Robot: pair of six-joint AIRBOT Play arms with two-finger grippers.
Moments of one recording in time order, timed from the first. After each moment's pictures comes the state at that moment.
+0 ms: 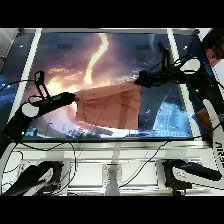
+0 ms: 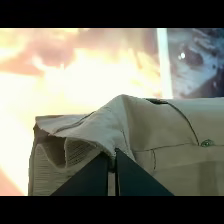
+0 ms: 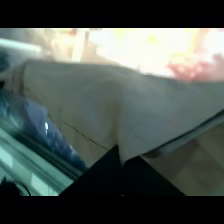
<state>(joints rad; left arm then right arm) -0.11 -0.93 0.65 0.87 -0.56 -1.30 0.15 -1.34 1.31 -0.90 1.19 1.42</state>
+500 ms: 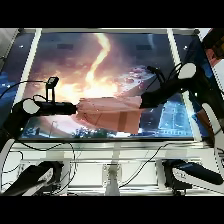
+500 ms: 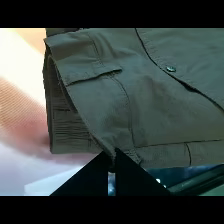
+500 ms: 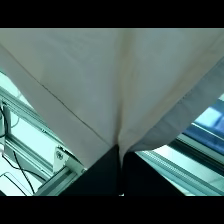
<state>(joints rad) -0.10 -0.95 0.72 1.09 -0.93 -1.29 0.18 -1.25 1.21 -1.05 1.52 1.47</state>
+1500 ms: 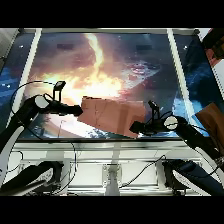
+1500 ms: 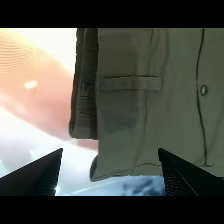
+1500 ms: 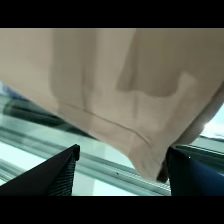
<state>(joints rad) -0.11 -1.13 0.75 1.10 -0.90 -1.29 0.37 -0.96 0.51 -1.00 0.89 1.71</state>
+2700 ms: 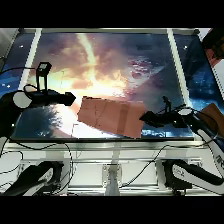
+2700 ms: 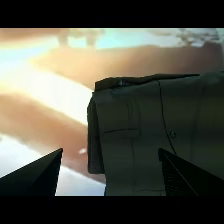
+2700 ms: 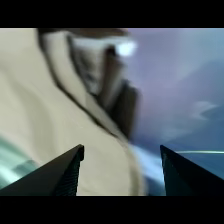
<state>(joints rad) -0.11 -0.94 0.87 1.20 -0.90 -1.29 -0.09 -1.25 0.51 -0.63 0.93 1.12</state>
